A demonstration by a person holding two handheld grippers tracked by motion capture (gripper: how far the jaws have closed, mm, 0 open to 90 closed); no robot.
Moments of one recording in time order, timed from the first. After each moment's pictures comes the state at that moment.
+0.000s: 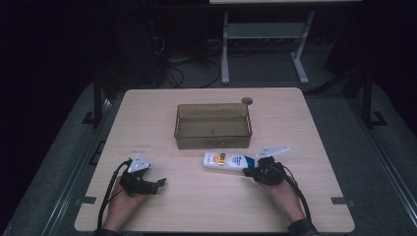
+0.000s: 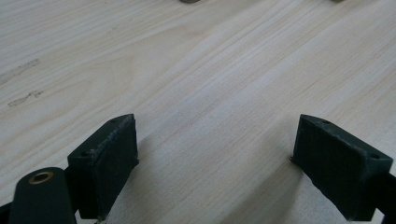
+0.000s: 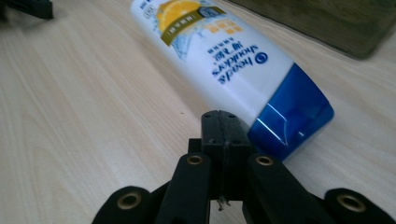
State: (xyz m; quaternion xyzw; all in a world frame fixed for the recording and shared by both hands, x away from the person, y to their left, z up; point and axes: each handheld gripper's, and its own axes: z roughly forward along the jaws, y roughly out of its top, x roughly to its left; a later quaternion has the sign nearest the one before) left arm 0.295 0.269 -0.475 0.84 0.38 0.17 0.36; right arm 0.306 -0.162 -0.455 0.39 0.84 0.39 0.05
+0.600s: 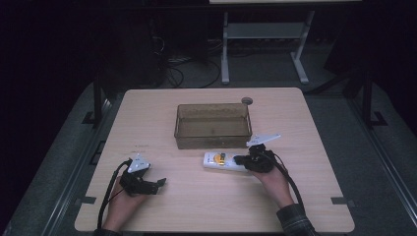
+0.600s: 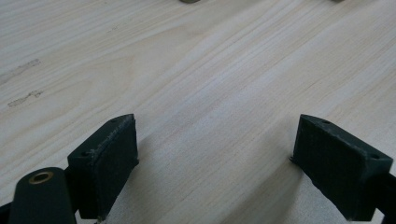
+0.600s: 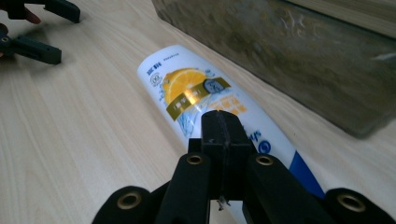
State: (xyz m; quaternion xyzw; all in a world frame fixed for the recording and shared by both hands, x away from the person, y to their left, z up) left arm 0.295 0.269 -0.475 0.84 0.38 0.17 0.36; right arm 0.334 -0.138 -0.435 0.37 0.83 0.41 0.06
